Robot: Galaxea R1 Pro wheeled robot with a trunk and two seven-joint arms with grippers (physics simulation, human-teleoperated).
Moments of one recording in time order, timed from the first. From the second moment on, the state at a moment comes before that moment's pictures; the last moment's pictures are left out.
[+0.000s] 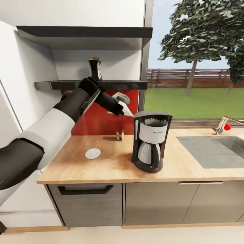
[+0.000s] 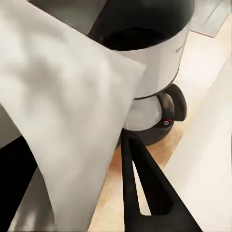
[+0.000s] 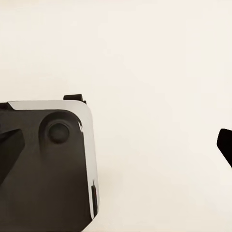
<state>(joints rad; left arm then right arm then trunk) -1.59 -0.07 -0.56 -0.71 -0.10 1.00 -0.98 -0.01 -0.12 -0.08 -0.19 0.00 -0.17 0.00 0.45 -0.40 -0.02</state>
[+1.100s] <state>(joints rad) -1.90 -0.17 -1.14 -0.59 -0.24 1.01 -1.22 -0.01 -0.12 -0.08 -0.20 0.00 -0.18 0.00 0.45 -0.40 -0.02</state>
